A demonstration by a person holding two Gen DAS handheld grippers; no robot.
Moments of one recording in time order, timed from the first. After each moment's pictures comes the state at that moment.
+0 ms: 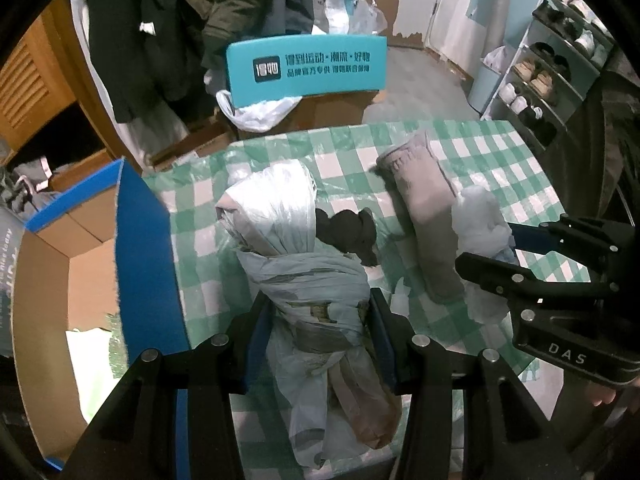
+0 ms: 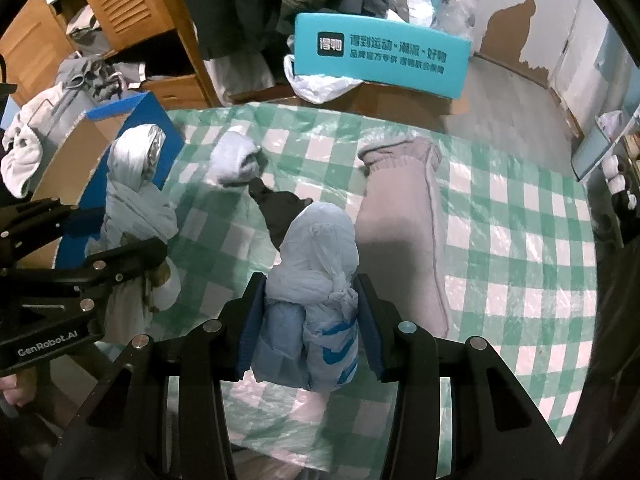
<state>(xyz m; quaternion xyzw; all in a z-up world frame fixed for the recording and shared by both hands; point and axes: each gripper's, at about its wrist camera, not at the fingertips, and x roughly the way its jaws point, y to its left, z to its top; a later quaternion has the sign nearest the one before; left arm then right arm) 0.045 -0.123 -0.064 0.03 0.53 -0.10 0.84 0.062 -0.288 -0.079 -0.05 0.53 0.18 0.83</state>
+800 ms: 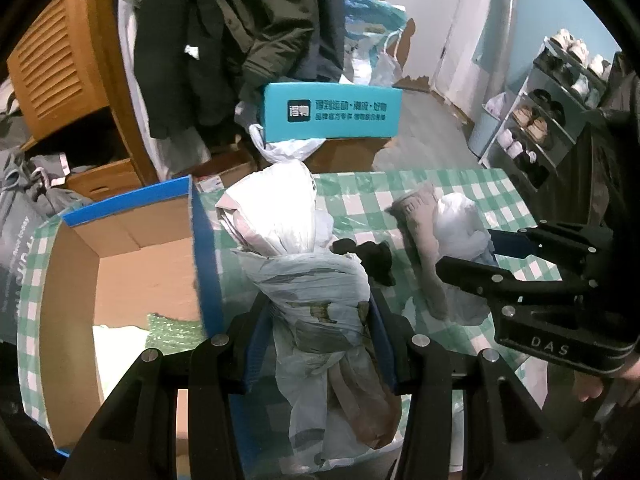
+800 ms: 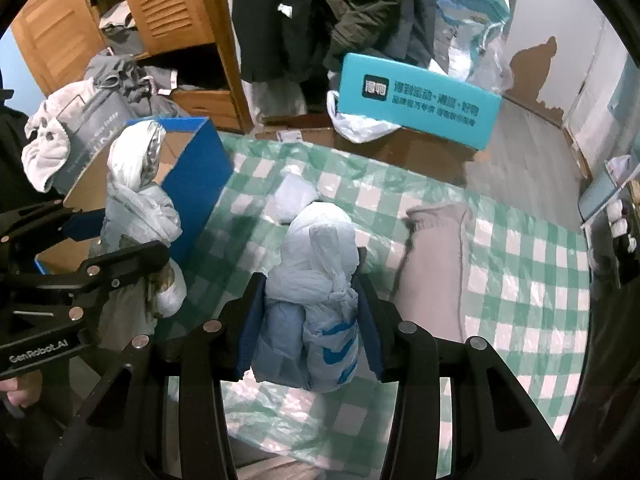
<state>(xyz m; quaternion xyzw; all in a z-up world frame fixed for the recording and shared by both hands) 0.018 -0.066 -0.016 -0.02 0.48 -0.09 0.87 0.053 -0.237 -0.032 -0.08 0.49 0.22 0.84</state>
